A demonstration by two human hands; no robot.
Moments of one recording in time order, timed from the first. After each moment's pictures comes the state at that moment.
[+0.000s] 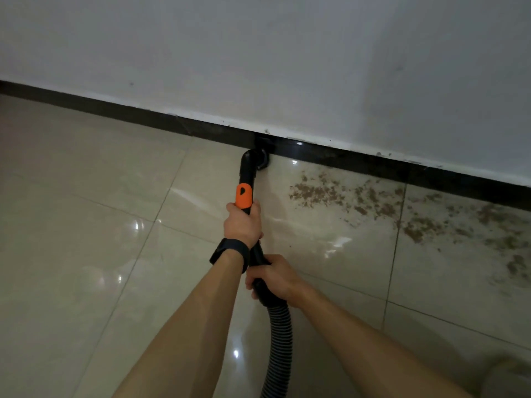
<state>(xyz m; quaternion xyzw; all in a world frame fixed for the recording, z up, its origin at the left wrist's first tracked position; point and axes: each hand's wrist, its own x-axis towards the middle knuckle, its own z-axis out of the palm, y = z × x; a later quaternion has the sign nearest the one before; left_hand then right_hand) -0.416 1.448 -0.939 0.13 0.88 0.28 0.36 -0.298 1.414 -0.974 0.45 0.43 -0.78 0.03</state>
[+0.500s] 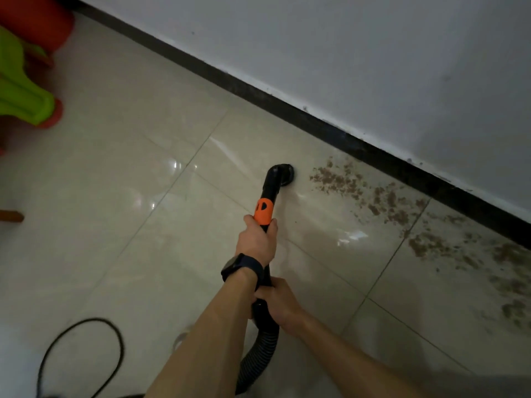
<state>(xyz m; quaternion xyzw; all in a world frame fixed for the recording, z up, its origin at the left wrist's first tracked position) -0.332 1.386 -0.913 0.06 0.91 0.20 0.35 -0.215 1.362 -0.942 0.39 0.42 -0.80 0.14</state>
